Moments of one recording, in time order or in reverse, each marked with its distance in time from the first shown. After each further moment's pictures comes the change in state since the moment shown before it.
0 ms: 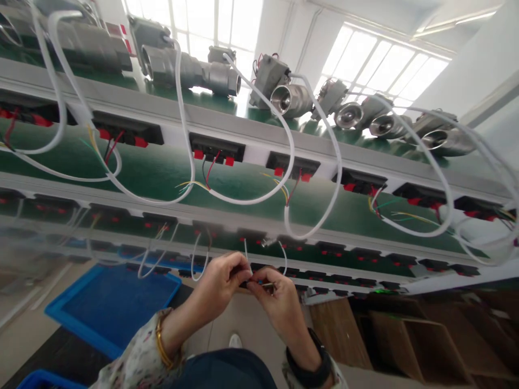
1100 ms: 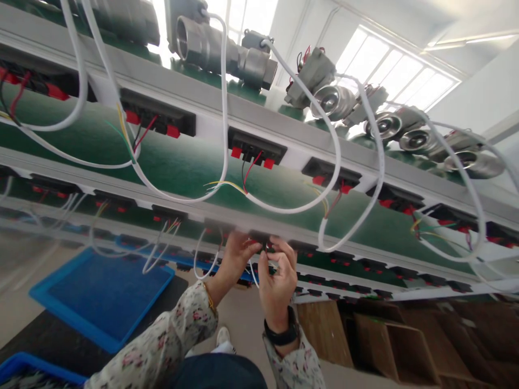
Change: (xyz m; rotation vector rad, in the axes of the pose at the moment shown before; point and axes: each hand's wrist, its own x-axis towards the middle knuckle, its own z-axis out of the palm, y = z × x) left_hand 0.052 -0.057 0.034 -0.870 0.340 0.046; right_hand 0.038 0.009 0.039 -0.319 0.588 -0.521
